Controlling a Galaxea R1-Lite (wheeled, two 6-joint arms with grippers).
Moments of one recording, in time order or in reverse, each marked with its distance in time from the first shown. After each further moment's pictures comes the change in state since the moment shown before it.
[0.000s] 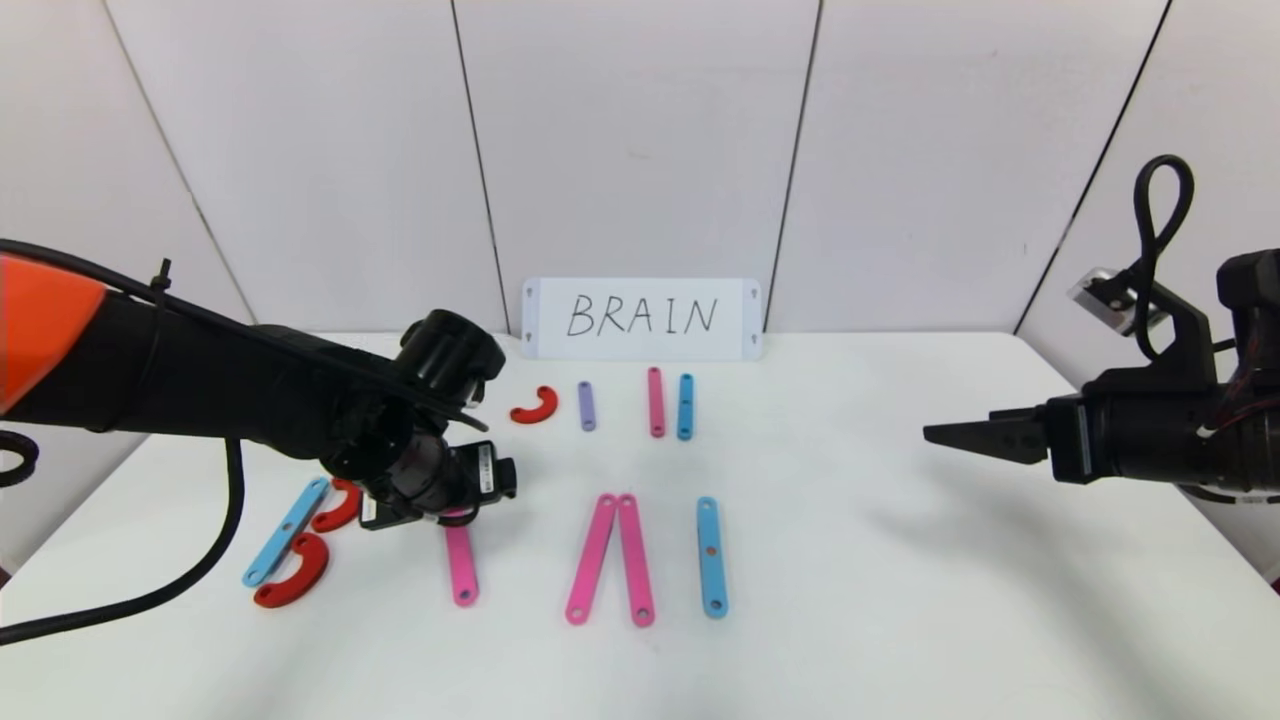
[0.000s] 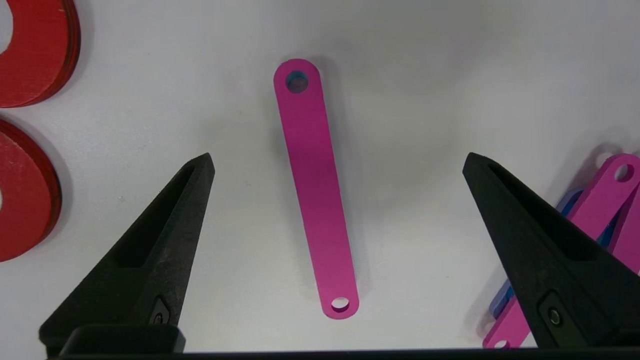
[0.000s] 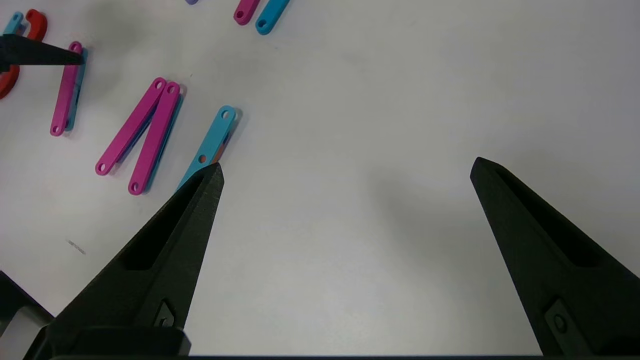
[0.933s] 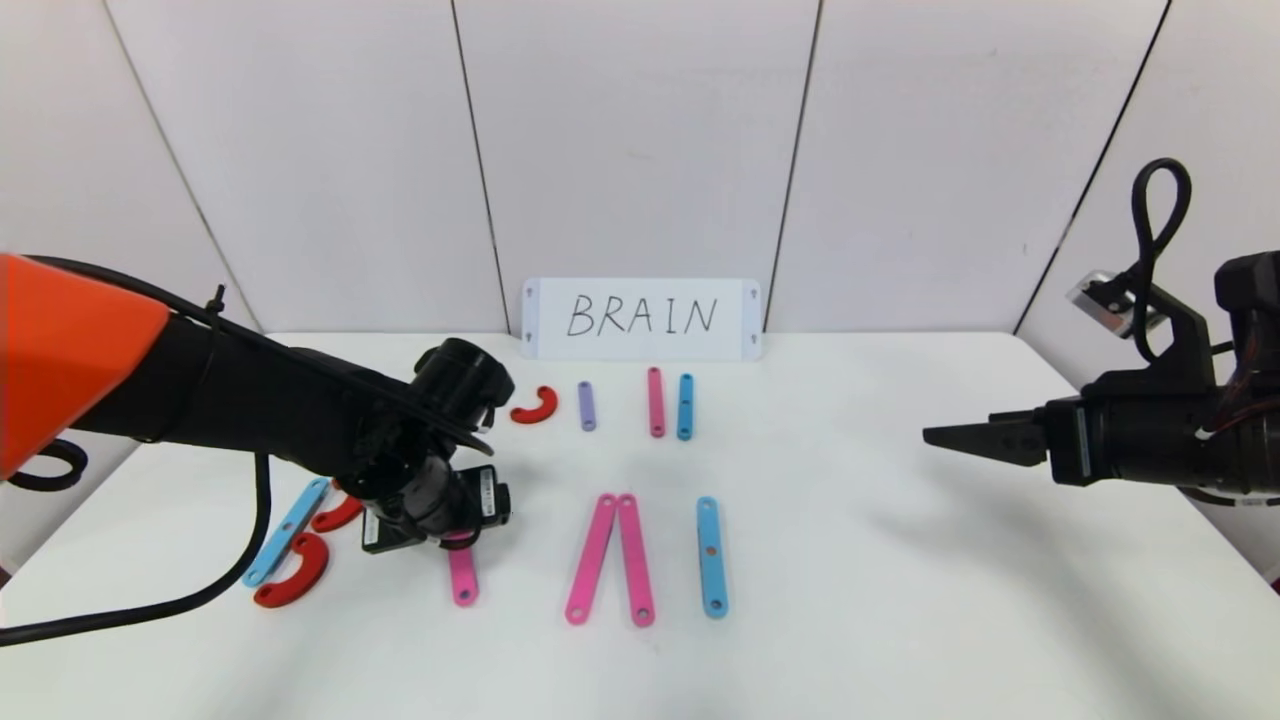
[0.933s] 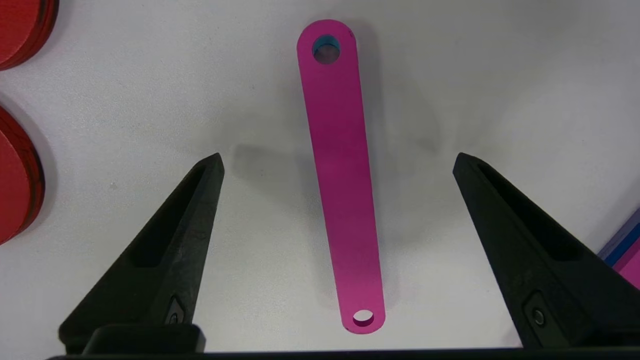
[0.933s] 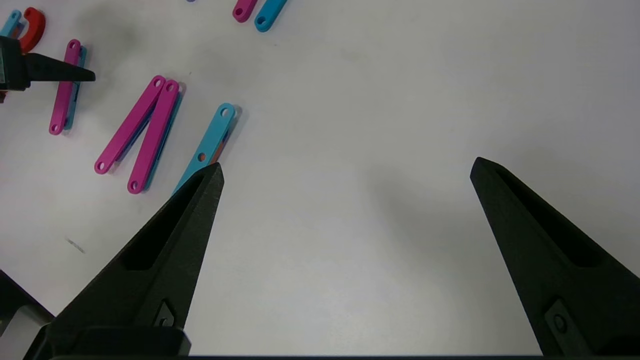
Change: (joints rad) left arm -0.002 0.046 0.027 0.001 0.012 -0.026; right arm 0.000 0.002 0.003 0.000 -0.001 0.000
